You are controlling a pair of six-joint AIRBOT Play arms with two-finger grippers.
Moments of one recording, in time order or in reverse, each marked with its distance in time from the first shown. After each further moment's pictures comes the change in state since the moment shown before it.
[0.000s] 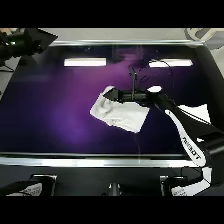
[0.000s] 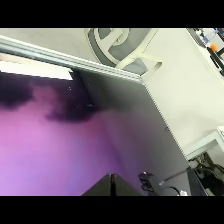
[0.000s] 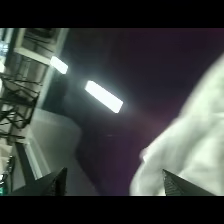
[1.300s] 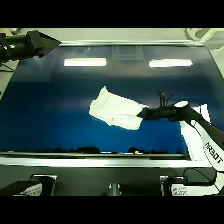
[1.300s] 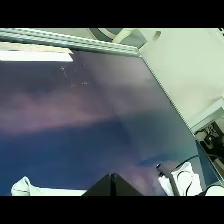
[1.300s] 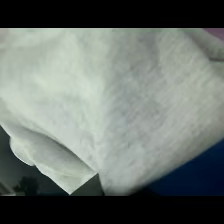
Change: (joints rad) left arm -0.048 0.047 0.000 0.073 -0.080 0.005; right arm -0.357 0.143 -0.331 -0.358 0.066 0.104
